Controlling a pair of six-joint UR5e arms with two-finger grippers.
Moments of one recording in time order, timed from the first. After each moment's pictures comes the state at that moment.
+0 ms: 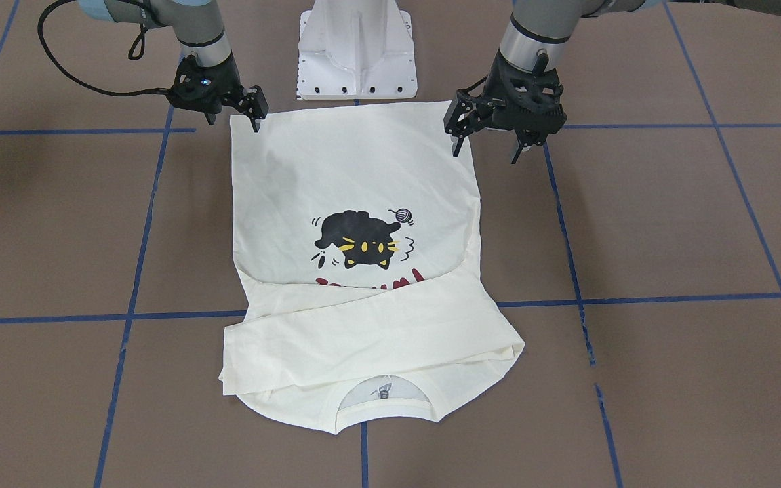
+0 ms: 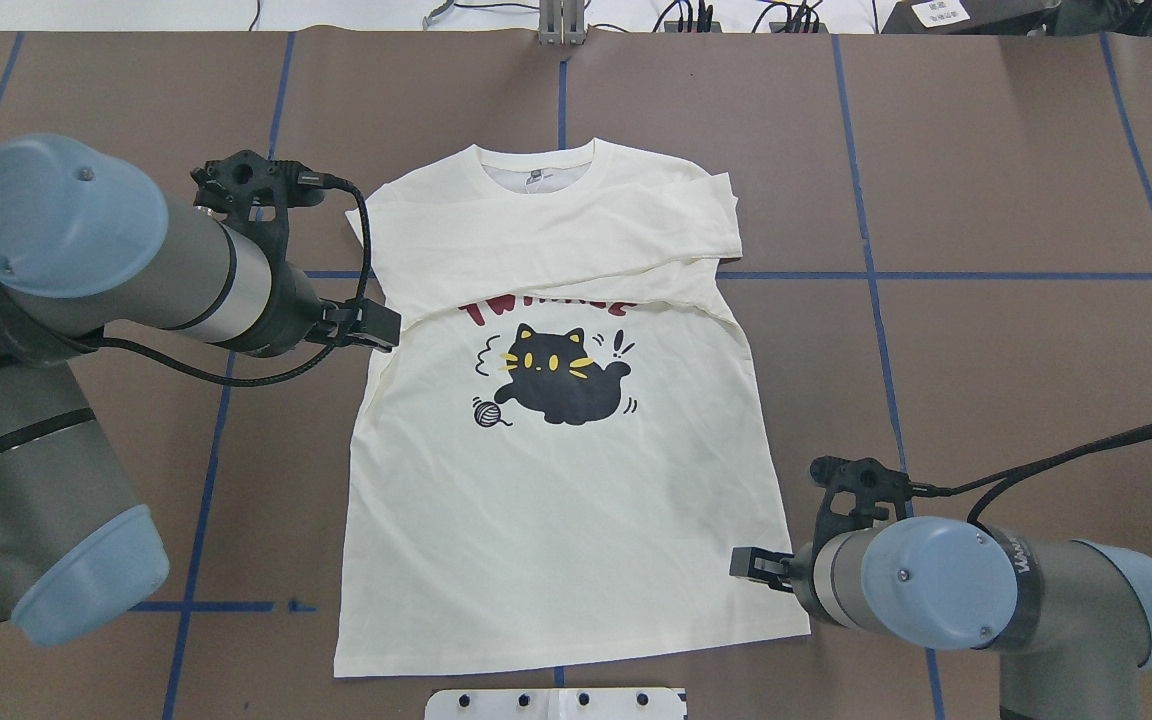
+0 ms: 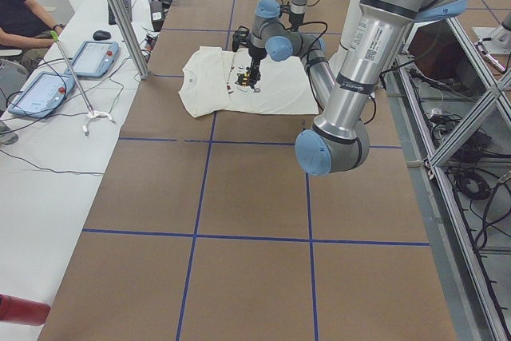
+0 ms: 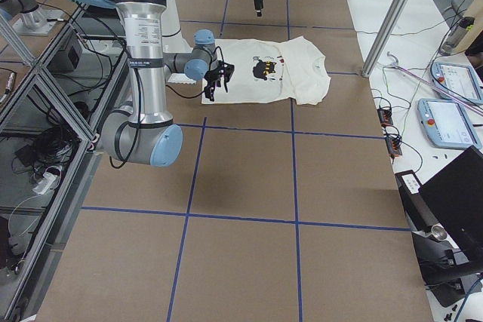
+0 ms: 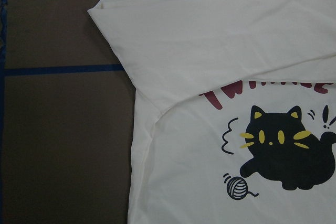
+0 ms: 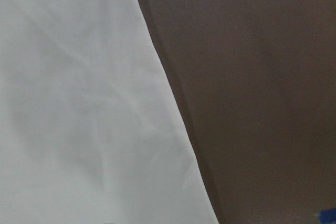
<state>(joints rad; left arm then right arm) -0.64 -2.01 -2.10 -1.53 -1.89 -1.10 0.18 -1.48 2.11 -1.44 1.64 1.68</state>
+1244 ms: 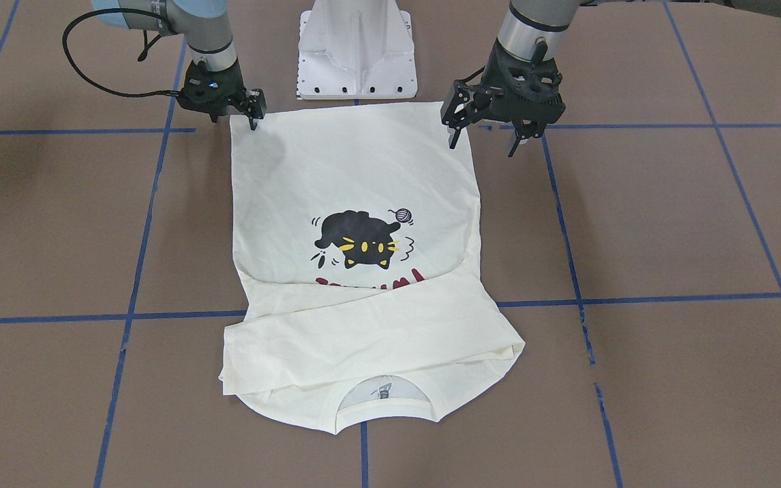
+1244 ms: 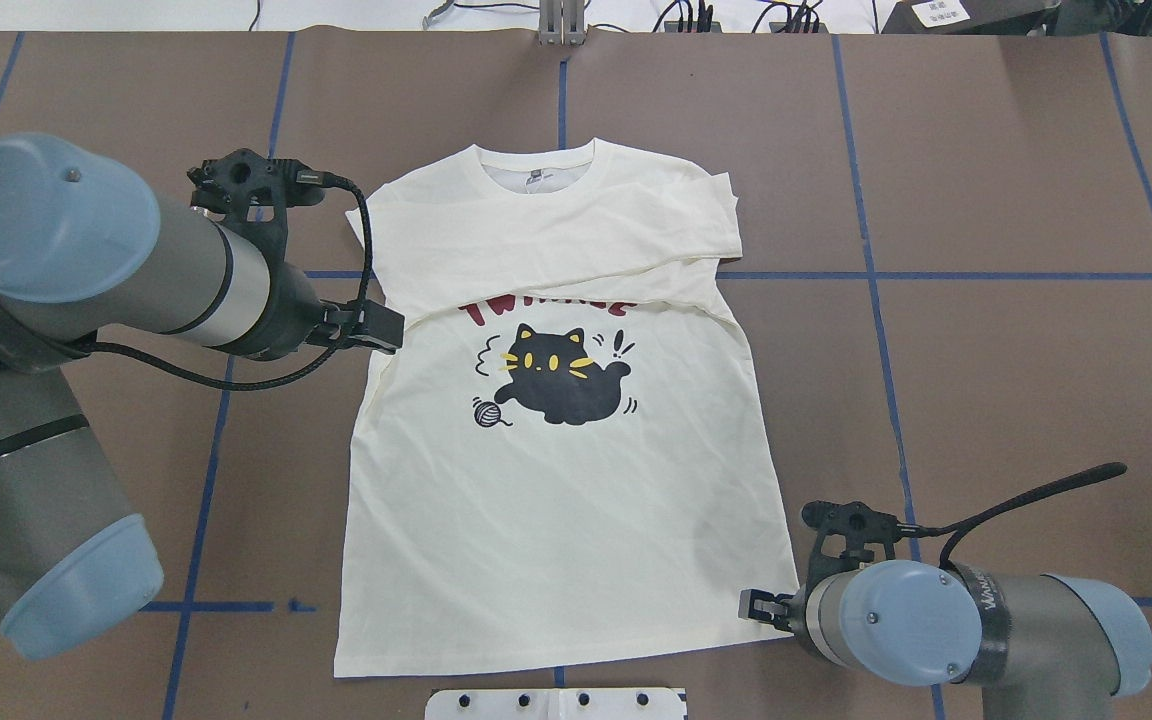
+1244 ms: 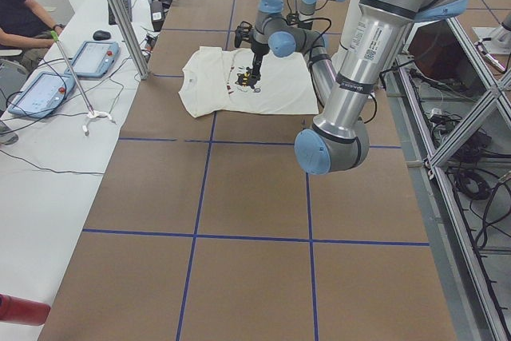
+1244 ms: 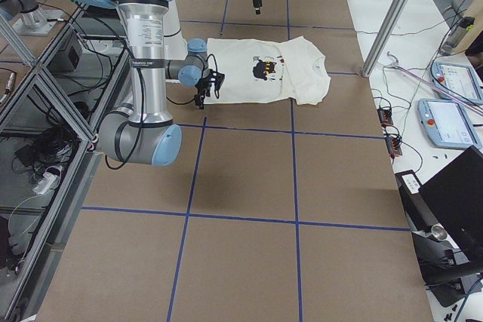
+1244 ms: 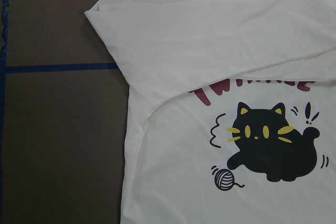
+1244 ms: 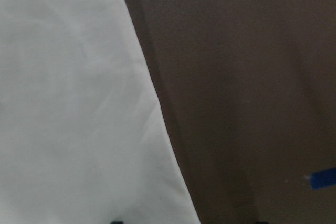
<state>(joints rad) -0.64 -2.01 -2.11 -1.52 -1.89 -1.11 0.13 -1.48 2.05 -1.44 1.64 1.69</state>
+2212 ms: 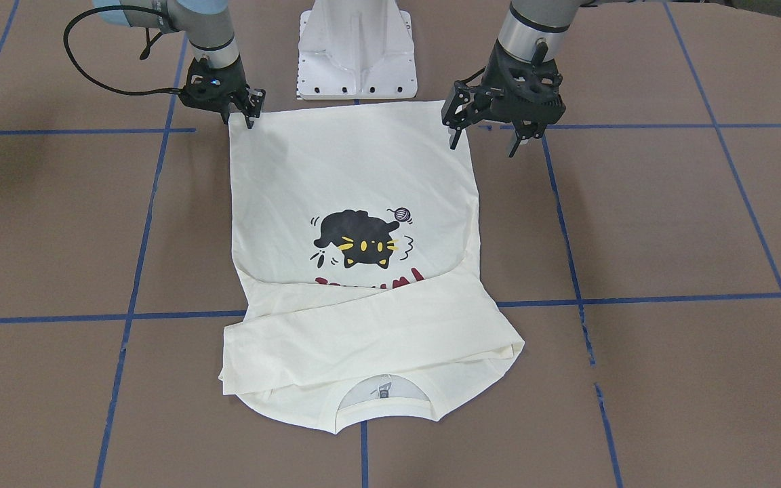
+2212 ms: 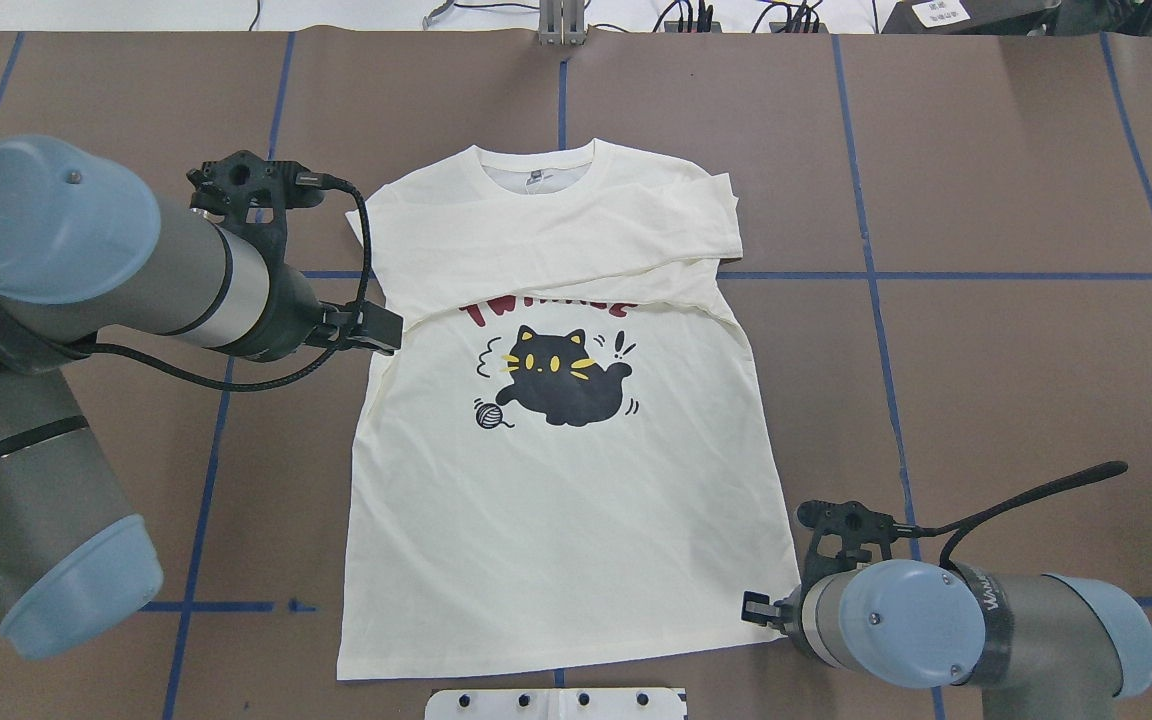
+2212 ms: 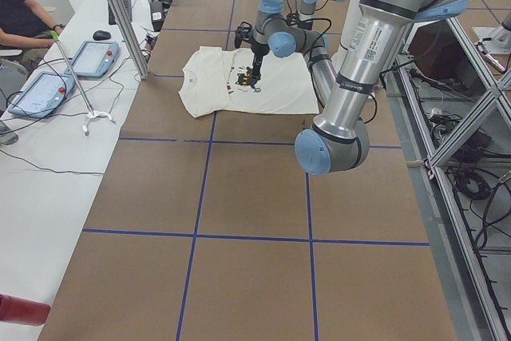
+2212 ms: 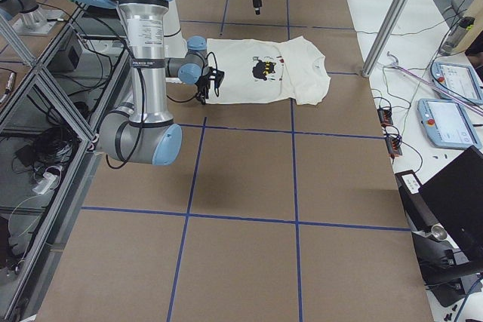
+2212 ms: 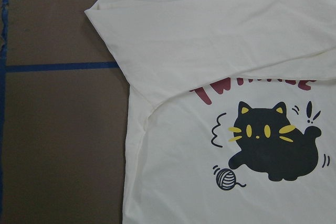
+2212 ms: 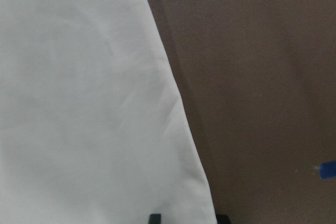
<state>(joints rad) -0.64 -2.01 -2.11 -1.52 -1.89 -1.11 0.13 -1.47 2.08 -1.44 1.65 1.70</state>
